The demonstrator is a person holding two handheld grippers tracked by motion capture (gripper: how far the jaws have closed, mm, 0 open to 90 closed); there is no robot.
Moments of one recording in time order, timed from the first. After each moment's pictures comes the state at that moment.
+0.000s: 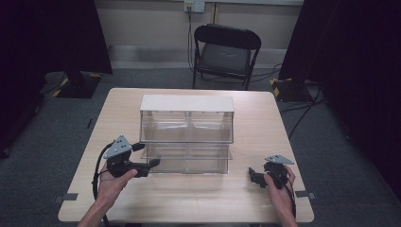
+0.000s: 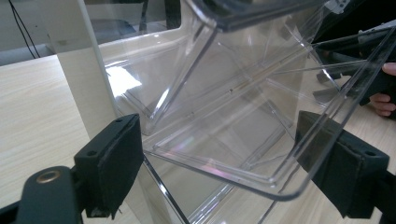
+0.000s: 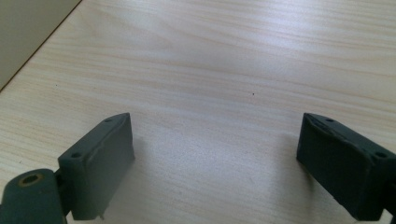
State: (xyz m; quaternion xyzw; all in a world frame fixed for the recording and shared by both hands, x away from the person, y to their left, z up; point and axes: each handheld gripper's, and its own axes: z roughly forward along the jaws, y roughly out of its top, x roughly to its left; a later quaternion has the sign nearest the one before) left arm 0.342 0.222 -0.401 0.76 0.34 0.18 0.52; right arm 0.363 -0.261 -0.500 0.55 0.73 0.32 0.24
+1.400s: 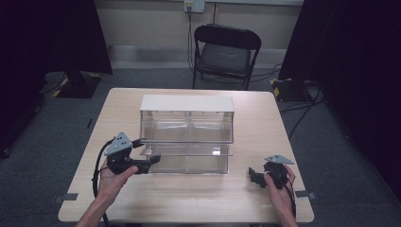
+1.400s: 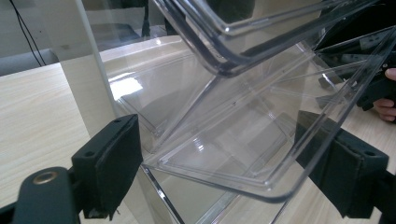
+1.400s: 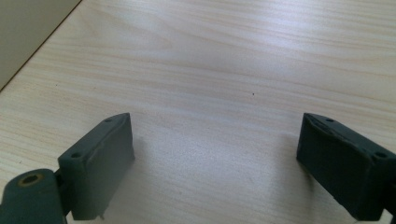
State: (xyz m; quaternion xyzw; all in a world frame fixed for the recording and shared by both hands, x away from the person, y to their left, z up) left arm 0.347 0.220 -0.394 0.76 0.34 0.18 0.52; right arm 0.363 -0.261 -0.500 0.55 0.73 0.32 0.24
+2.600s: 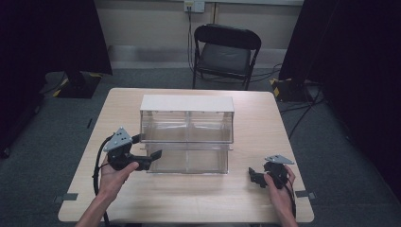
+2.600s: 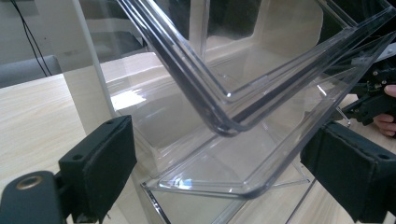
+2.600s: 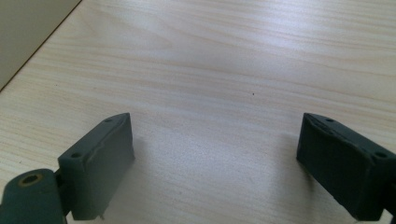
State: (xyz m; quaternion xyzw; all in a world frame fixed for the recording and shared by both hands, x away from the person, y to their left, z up) left arm 0.352 0.217 -0.383 0.75 0.34 0.19 0.53; right arm 0.363 -0.261 -0.500 0.55 0.73 0.32 0.24
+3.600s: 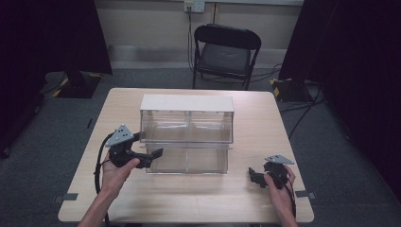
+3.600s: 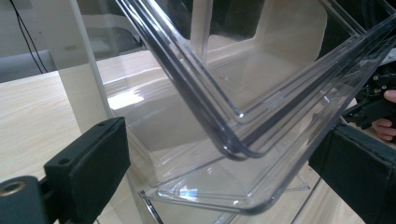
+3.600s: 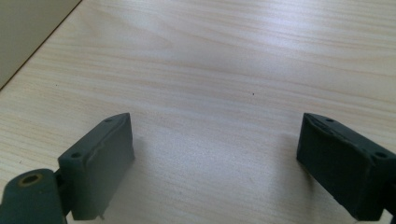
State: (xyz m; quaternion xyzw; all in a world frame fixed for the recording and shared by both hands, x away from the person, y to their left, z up) left arm 0.360 0.216 -0.382 0.75 0.35 0.18 0.53; right arm 0.363 -0.261 -0.500 0.55 0.73 0.32 0.24
